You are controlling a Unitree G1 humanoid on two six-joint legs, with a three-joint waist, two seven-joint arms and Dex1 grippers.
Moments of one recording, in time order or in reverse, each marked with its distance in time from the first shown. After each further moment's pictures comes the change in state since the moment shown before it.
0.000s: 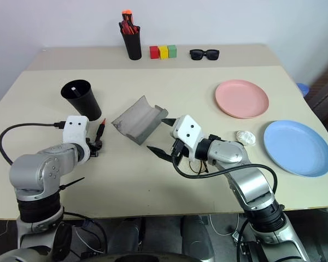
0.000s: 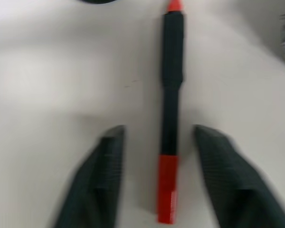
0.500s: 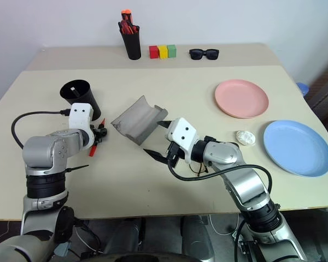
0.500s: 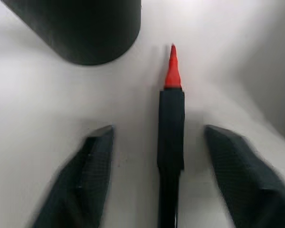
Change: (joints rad) left arm -0.144 0.013 -0.017 0.313 0.020 -0.210 -0.057; right arm -0.006 0.017 0.036 0.005 -0.030 -0.003 -0.008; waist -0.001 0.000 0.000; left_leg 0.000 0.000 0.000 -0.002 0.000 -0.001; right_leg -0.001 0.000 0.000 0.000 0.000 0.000
